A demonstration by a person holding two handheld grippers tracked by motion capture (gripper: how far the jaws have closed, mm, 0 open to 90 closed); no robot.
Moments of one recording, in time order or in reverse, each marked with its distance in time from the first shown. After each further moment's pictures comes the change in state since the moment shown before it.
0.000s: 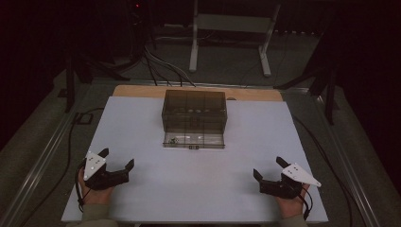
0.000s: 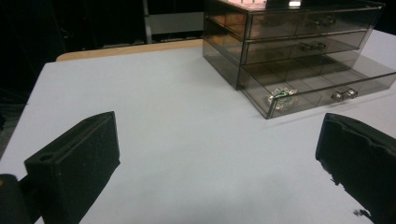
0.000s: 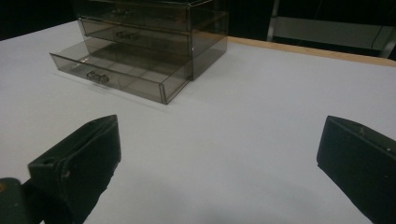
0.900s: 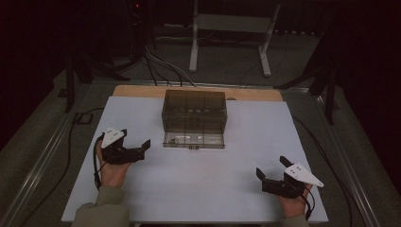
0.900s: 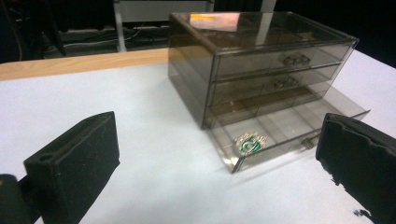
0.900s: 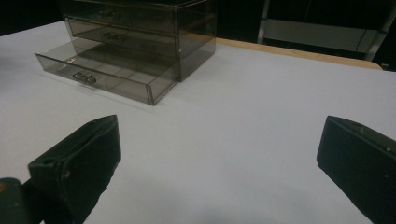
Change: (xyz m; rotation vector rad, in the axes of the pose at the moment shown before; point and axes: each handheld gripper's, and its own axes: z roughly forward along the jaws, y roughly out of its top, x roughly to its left) left arm -0.013 0.057 0.048 0.063 -0.112 -0.058; right arm -0.006 0.001 -0.003 -0.004 -0.036 -0.010
